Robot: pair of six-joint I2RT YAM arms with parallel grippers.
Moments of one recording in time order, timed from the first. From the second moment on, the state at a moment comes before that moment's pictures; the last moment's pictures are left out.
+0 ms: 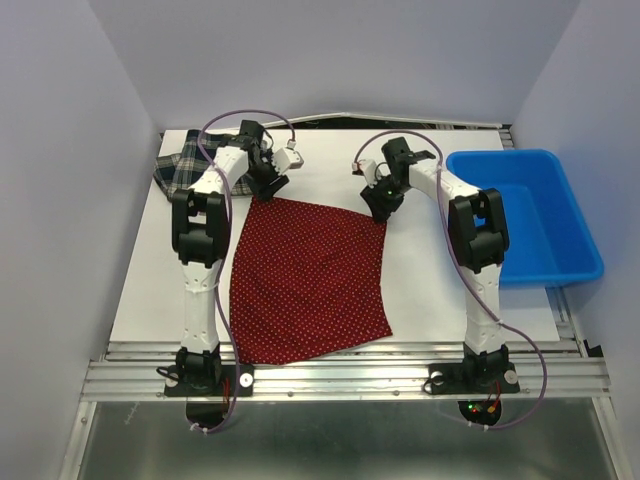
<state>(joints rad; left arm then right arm) -0.19 2.32 2.01 -0.86 0.27 0.87 0.31 2.25 1.84 -0.82 -0.34 -0.55</state>
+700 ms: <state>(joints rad) -0.19 2.32 1.97 -0.91 0.27 1.09 0.30 2.25 1.84 -0.94 -0.42 -0.69</state>
